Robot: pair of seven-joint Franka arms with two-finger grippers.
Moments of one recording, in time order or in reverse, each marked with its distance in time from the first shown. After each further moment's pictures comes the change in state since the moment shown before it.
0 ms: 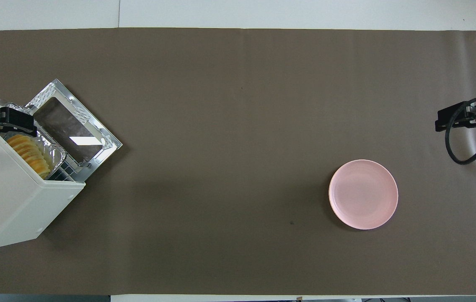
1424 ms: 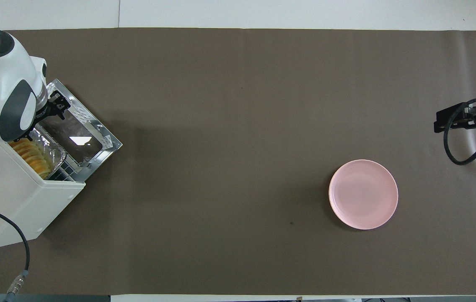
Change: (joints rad) left arm -0.022 0.336 0.026 -0.051 0.268 0.251 -0.783; right arm 0.000 0.000 0.002 -0.006 0.000 -0.001 0.000
